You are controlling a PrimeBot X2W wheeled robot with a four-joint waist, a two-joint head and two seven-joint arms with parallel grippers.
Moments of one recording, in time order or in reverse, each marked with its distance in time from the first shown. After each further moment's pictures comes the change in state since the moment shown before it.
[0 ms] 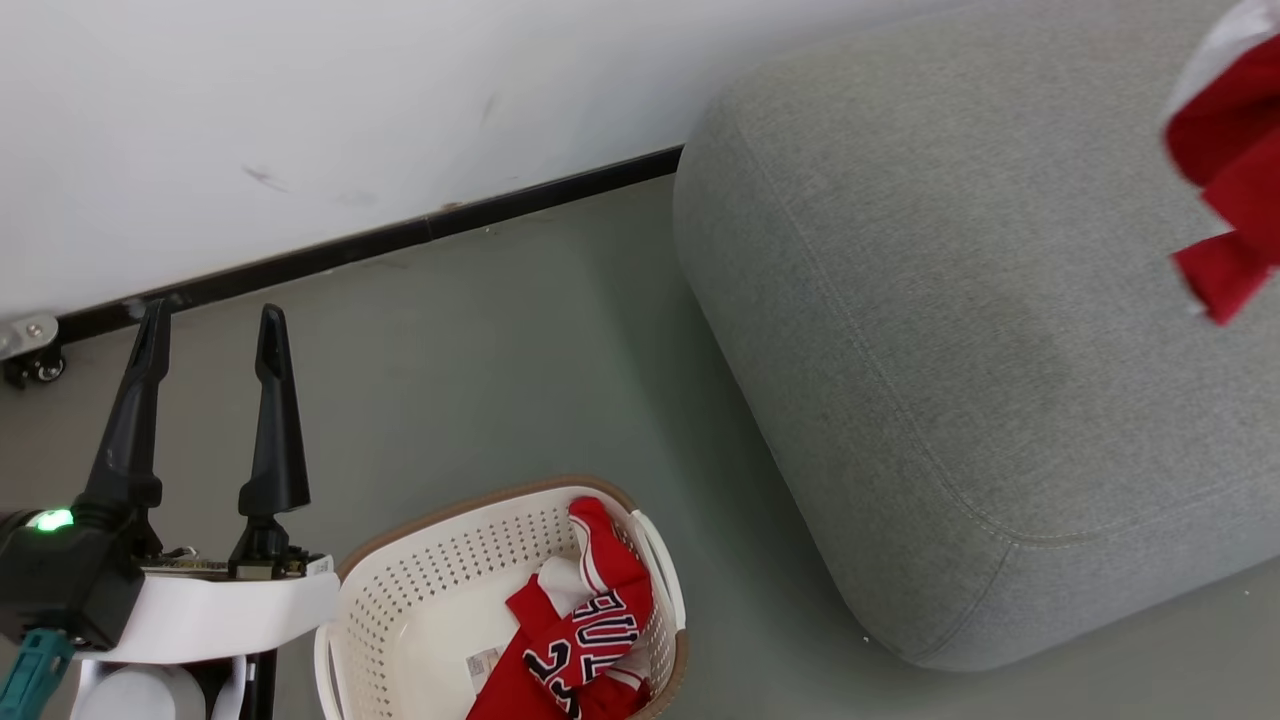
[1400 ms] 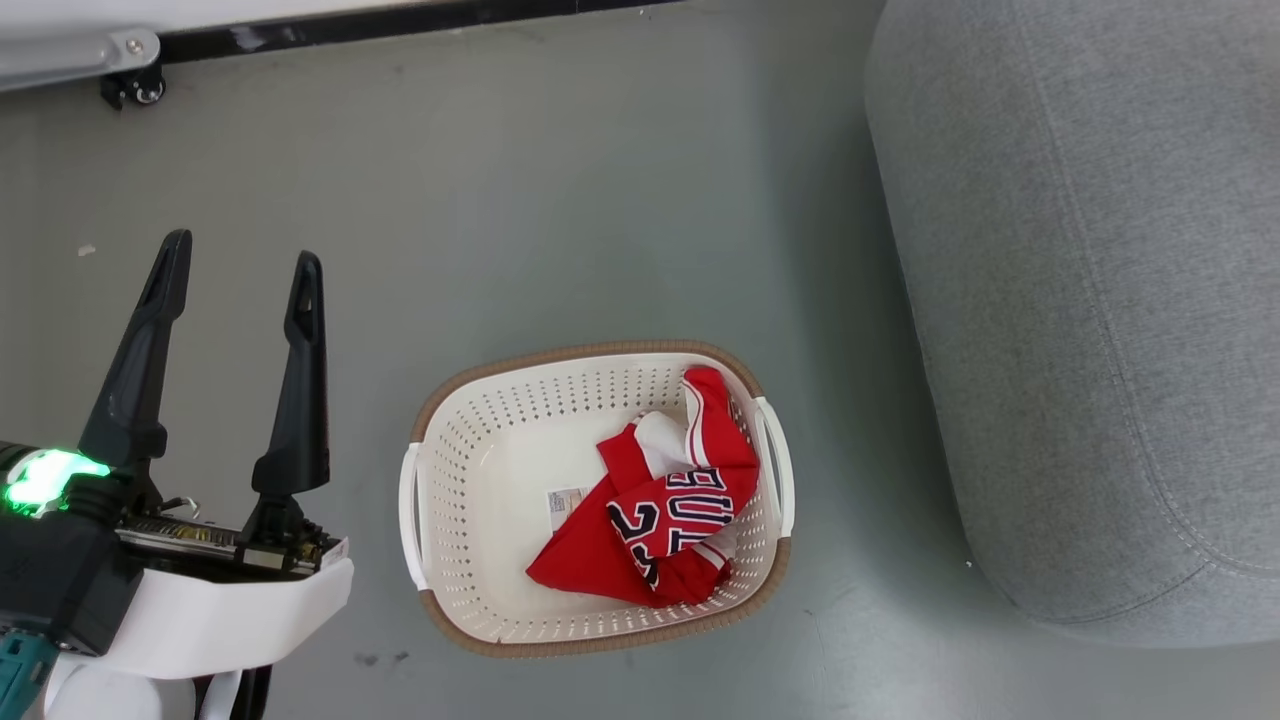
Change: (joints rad) left arm -0.053 0.052 -0.047 -0.138 0.017 -0.043 0.045; right arm -0.344 -0.179 -0.257 0.431 -0.359 0.000 -0.069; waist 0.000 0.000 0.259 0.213
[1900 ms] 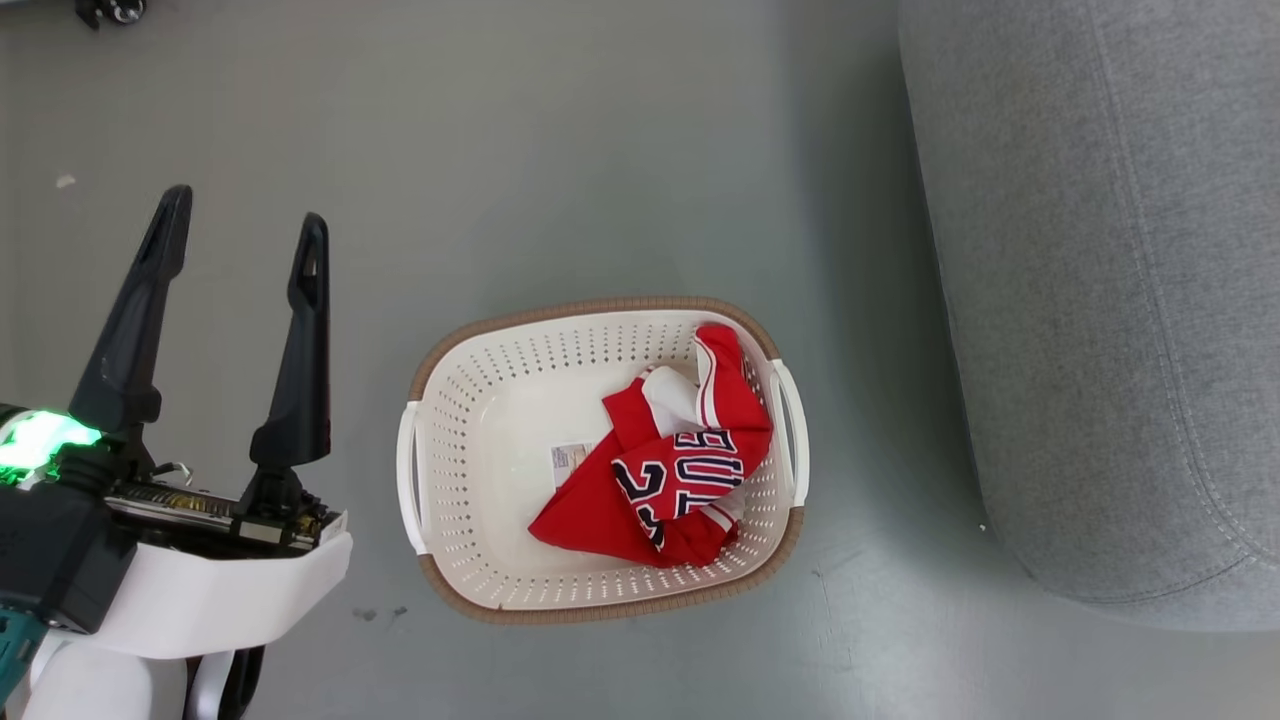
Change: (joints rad) left arm -0.057 0.010 -0.009 -0.015 0.009 -0.009 0.025; right arm 0.139 0.074 -0.093 0.165 -0.044 0.000 -0.094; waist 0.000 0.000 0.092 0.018
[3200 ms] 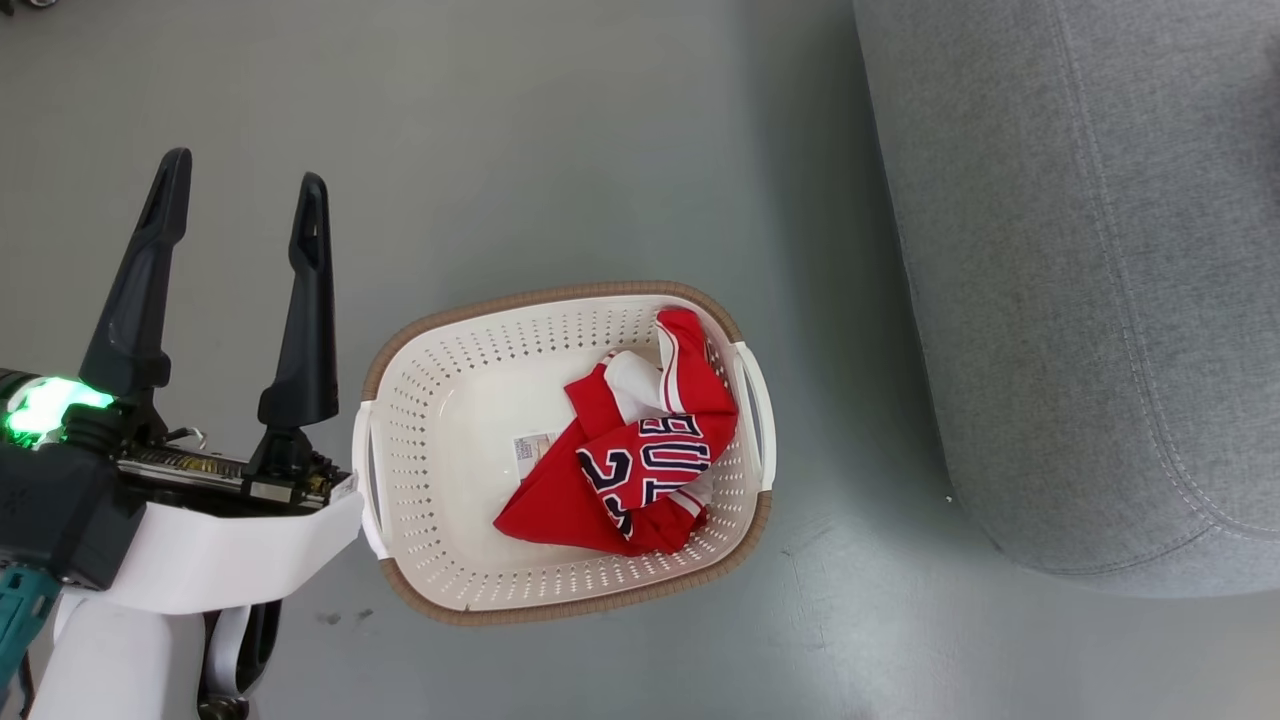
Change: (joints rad) left arm -0.066 -0.034 -0.004 0.068 -0.002 -0.003 -0.036; right arm 0.154 0.079 0.277 0.216 0.015 0.000 -0.021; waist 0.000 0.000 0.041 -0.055
